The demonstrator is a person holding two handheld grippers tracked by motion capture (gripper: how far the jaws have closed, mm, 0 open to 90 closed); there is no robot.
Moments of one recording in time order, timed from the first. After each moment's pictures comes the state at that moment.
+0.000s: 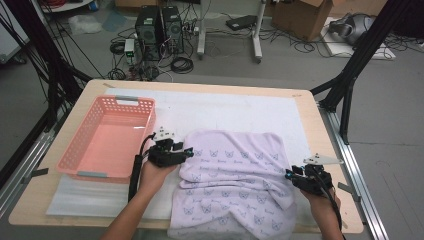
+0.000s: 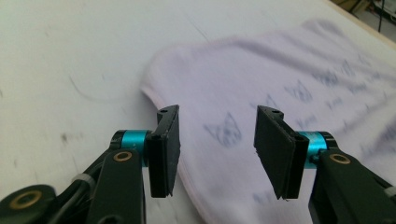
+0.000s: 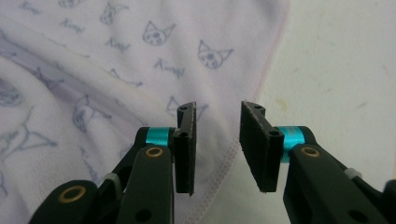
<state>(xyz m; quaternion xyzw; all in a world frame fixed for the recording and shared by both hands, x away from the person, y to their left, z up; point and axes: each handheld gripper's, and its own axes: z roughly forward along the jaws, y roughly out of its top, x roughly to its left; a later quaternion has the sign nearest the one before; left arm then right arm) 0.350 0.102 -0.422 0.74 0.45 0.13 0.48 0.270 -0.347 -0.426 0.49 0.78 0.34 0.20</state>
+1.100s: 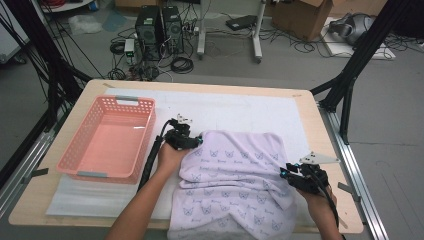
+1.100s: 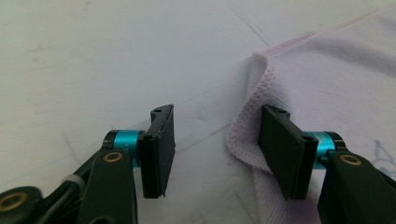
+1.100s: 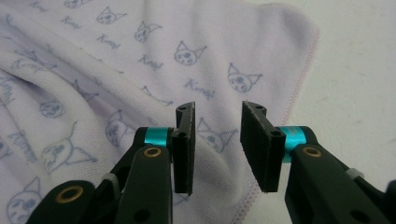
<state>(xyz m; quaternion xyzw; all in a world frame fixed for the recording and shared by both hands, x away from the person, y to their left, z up) 0.405 0.061 -0.447 0.79 0.45 0.16 0.40 0.272 -0.336 -0.422 0.45 0.79 0.37 0.19</state>
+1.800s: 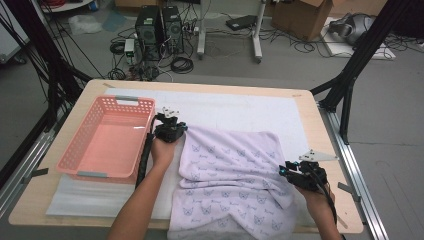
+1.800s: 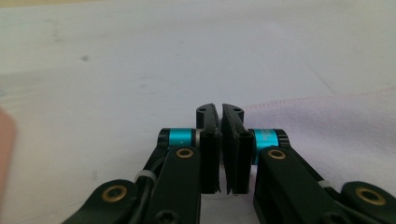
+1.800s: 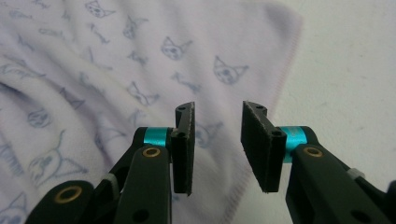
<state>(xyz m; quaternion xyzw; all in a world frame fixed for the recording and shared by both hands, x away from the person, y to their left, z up) 0.421 0.098 -0.441 0.71 0.52 0.23 0.41 0.282 -0.336 -0.426 0.46 0.78 0.37 0.19</state>
